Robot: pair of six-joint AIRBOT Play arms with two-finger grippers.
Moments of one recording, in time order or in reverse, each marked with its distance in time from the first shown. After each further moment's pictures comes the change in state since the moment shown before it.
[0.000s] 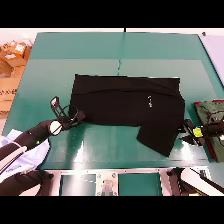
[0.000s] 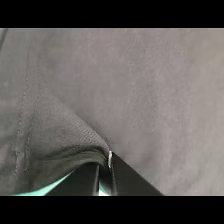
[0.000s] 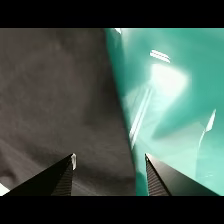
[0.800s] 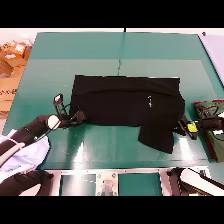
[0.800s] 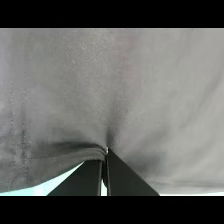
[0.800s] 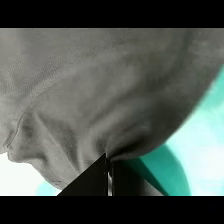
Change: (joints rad) left arm 0.054 0.022 0.102 0.073 -0.297 0.128; right arm 0.066 -0.054 0.062 0.108 0.047 -0.121
